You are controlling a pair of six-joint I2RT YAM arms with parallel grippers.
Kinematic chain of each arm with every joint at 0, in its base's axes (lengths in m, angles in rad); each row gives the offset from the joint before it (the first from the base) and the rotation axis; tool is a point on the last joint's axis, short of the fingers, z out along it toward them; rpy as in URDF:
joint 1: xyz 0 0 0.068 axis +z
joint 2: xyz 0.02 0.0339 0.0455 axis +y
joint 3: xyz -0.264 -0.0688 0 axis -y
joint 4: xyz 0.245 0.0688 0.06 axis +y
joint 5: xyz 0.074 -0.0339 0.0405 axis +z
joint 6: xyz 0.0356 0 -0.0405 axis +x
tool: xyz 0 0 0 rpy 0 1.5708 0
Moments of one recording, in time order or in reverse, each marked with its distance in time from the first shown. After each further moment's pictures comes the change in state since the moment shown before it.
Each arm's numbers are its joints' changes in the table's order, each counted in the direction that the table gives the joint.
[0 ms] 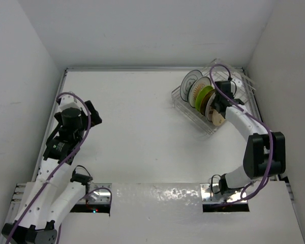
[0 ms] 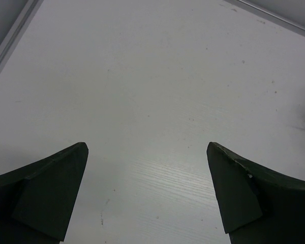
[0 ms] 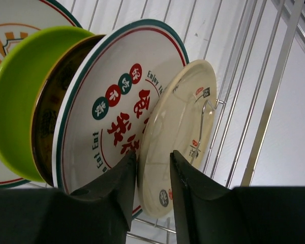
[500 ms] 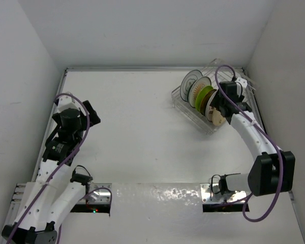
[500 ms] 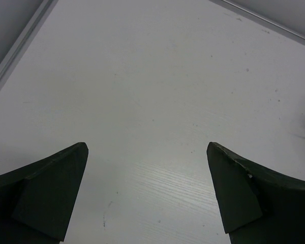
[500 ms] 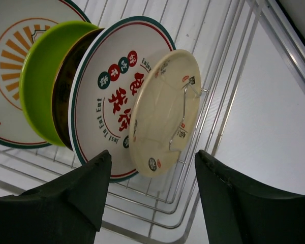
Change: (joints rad) left arm 0.001 -0.016 0.000 0.001 0.039 -0.008; right arm 0.019 -0.194 -0.016 0.126 -0.004 -0.018
